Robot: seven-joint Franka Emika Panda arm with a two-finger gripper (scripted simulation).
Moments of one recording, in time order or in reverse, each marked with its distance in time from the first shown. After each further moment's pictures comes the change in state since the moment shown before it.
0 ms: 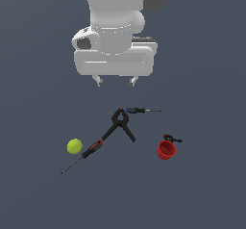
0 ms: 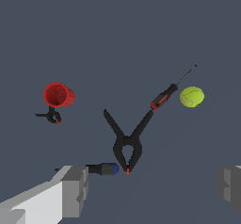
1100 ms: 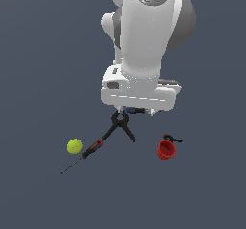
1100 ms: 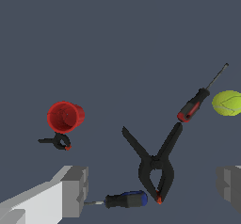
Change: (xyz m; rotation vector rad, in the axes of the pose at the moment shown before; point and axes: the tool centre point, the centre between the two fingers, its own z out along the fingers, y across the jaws) arm 0.048 -0.062 0.073 -0.015 -0.017 0.090
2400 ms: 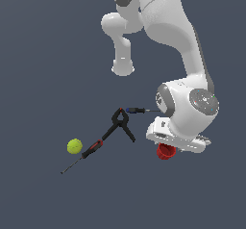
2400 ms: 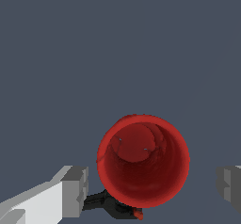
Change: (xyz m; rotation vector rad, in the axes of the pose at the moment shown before) arm 0.016 -0.152 0.184 -0.011 -0.037 0.170
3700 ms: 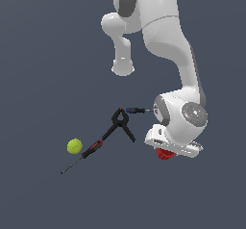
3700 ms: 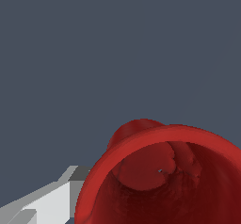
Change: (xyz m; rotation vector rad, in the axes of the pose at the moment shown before) arm -0.001 -0.002 0.052 0.001 0.000 0.003
